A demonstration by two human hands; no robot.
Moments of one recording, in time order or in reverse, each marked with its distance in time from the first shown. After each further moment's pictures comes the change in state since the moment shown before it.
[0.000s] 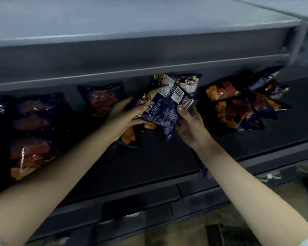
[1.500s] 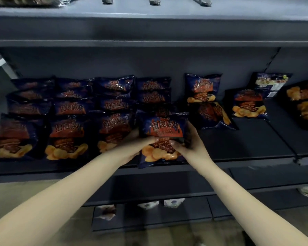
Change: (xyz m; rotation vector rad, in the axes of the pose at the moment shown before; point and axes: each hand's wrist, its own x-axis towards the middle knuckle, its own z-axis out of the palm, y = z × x) left_hand -0.194 -0.032 -0.267 0.074 0.029 -0.210; right_hand -0.095 0.212 0.235 -0.874 -0.108 -0.144
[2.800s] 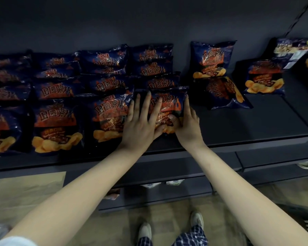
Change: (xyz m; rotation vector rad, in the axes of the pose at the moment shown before) left_hand 0.044 -0.056 -0.006 1.681 0.479 0.652; right_hand 0.036 0.026 0.041 -0.443 0.190 0.101
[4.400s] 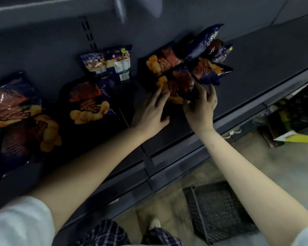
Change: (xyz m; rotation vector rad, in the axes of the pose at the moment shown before) left_hand 0.272 0.464 0.011 -0.632 -0.277 0.355; right_hand 0.085 0.326 -0.404 -0.159 0.508 0.314
